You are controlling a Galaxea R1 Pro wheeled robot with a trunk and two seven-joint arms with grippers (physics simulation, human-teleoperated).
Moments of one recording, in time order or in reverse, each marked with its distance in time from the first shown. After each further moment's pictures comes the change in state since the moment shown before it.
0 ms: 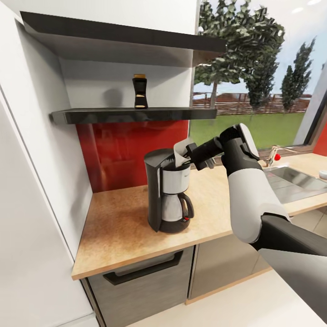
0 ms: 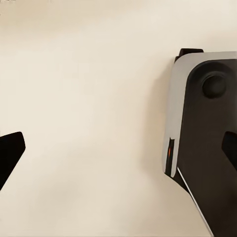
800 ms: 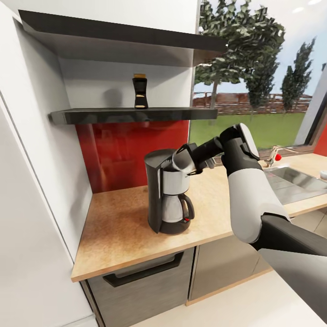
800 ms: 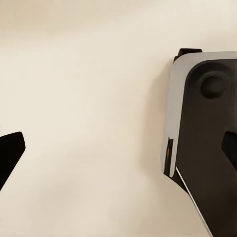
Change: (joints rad) left arm 0.000 -0.003 0.000 0.000 0.000 0.000 0.000; right arm 0.000 0.000 0.000 -0.002 0.000 -0.003 -0.002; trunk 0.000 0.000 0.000
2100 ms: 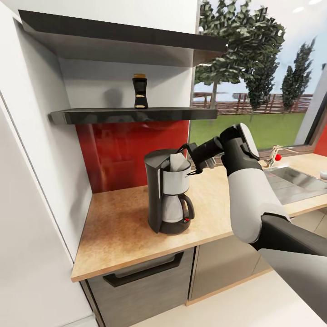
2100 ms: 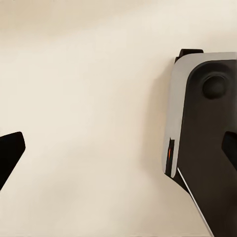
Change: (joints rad) left arm 0.000 0.003 0.000 0.000 0.000 -0.002 0.000; right arm 0.000 0.000 0.001 -0.002 0.000 0.000 0.002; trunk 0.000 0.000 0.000
